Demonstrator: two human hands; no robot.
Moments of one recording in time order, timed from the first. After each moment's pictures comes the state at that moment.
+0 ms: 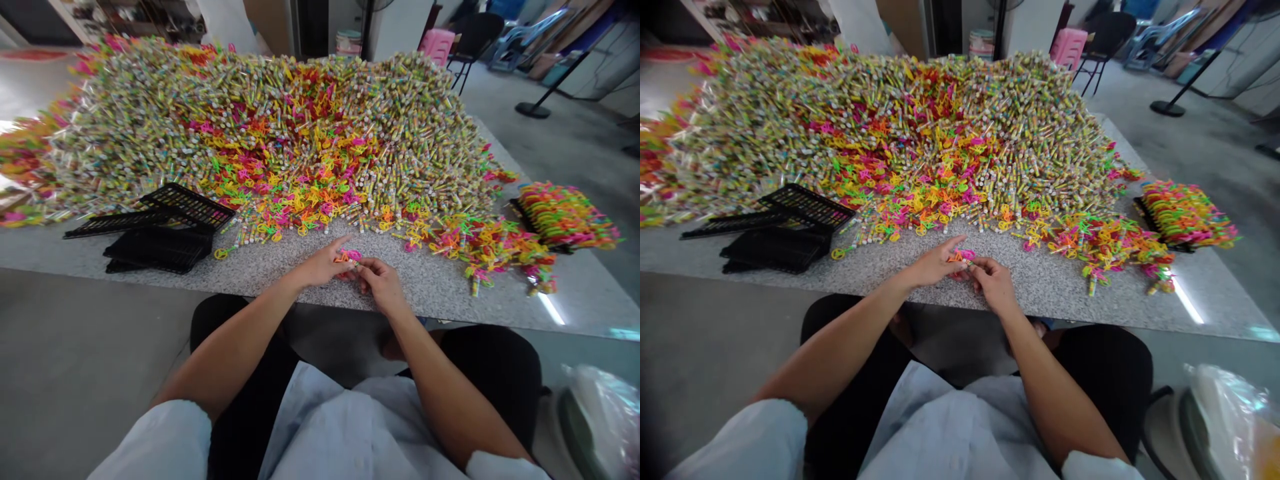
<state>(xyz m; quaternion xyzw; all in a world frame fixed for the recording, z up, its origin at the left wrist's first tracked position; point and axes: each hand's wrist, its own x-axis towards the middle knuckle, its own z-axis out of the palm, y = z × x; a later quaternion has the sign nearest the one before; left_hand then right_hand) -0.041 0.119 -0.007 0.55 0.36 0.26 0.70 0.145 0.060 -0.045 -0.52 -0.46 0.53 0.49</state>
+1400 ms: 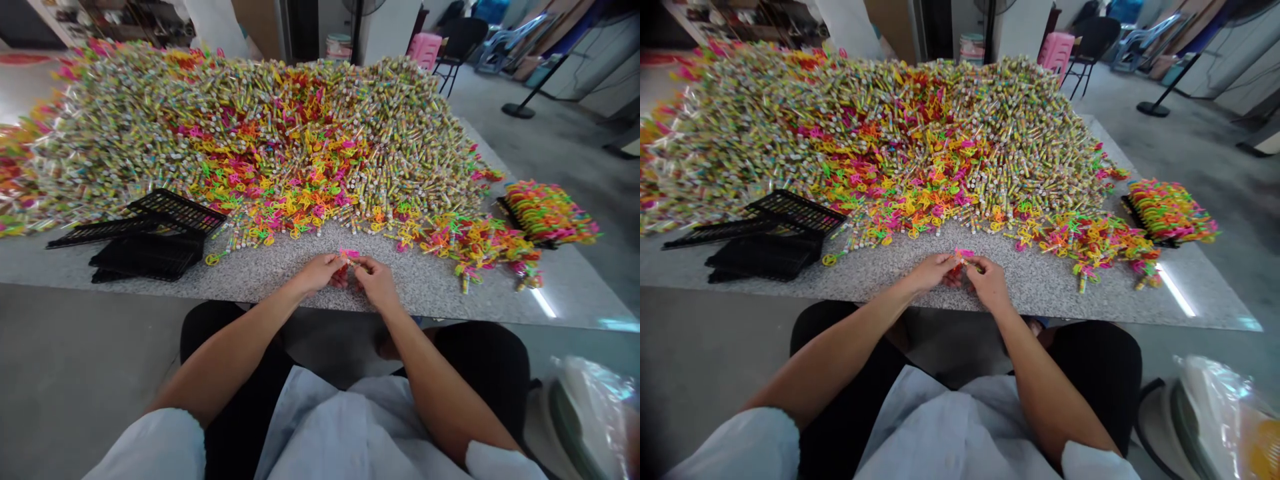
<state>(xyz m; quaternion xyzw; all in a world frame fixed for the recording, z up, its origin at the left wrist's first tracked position) -0.024 0.112 -0.021 0.48 0.44 0.25 0.72 0.145 0.064 -0.031 -0.58 -0.50 0.45 0.46</state>
